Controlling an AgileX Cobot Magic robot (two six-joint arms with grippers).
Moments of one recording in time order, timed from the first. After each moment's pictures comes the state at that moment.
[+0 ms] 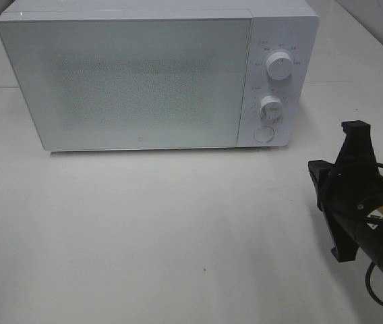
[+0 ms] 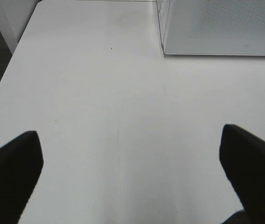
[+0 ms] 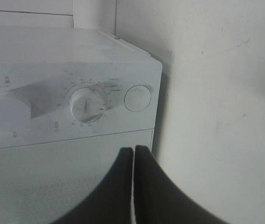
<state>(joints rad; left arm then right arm) -0.01 0.00 -0.52 0.00 1.08 -0.03 0.83 1.66 -0.22 0.83 -1.16 1.31</state>
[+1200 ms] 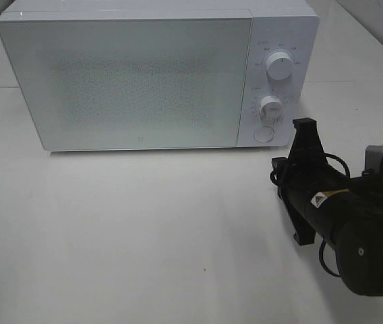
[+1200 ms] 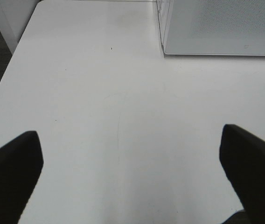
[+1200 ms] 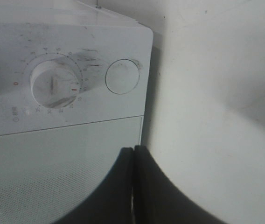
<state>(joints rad) -0.01 0.00 -0.52 0.00 1.08 -0.03 0.74 1.86 -0.41 0.70 -1.10 1.35</state>
